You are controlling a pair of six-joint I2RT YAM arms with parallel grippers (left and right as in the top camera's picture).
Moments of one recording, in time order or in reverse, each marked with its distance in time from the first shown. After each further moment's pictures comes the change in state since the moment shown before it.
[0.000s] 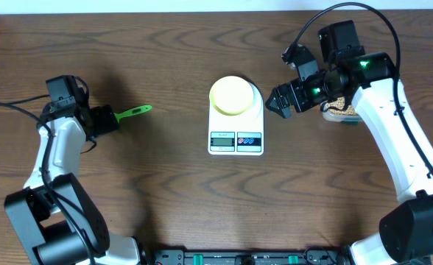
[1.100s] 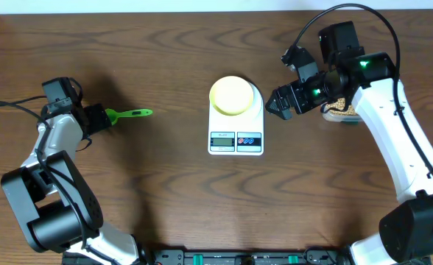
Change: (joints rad) left arm 0.050 0.123 0.000 0.163 -0.052 0.000; right arm 0.000 0.000 0.000 -0.017 -0.011 -0.006
